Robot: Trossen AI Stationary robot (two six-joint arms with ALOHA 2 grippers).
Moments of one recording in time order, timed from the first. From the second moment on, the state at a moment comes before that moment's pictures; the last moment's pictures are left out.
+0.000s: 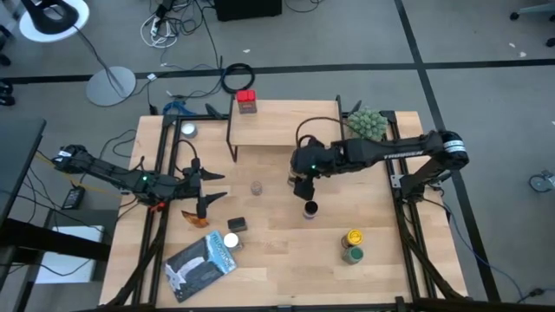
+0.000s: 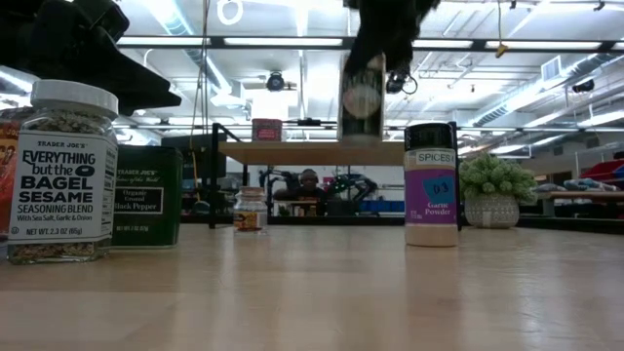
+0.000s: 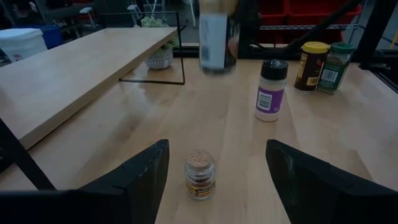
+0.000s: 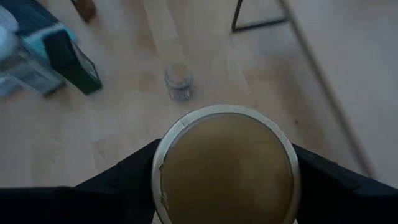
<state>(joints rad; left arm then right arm) -0.32 0.50 0.21 0.05 -0.51 -0.11 0.02 1.56 1.44 -0.74 0.24 0.20</state>
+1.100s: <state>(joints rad) -0.32 0.50 0.21 0.05 -0.51 -0.11 -0.64 1.55 1.64 -0.93 -0.04 -0.14</state>
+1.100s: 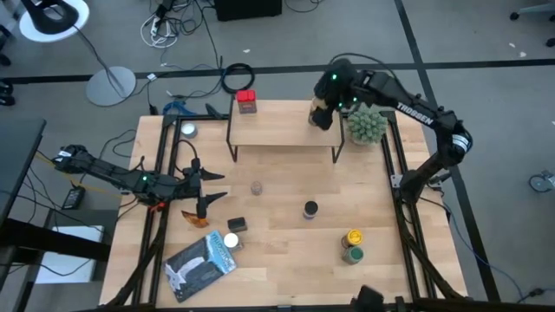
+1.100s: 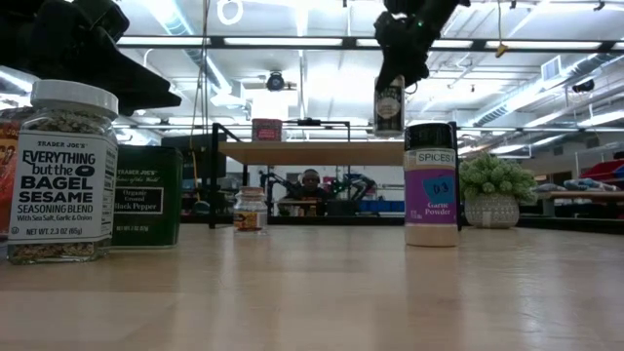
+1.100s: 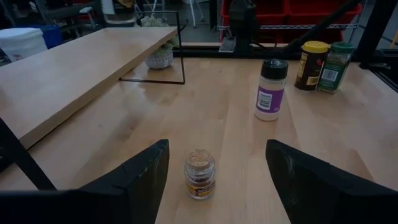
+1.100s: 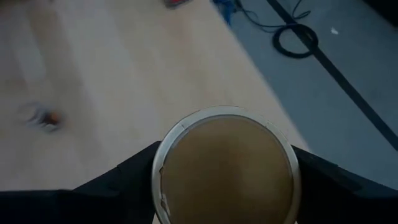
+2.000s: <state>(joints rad) -0.32 0.50 0.21 0.05 -0.52 -0.05 -0.83 1.63 1.64 -0.94 -0.19 -0.33</state>
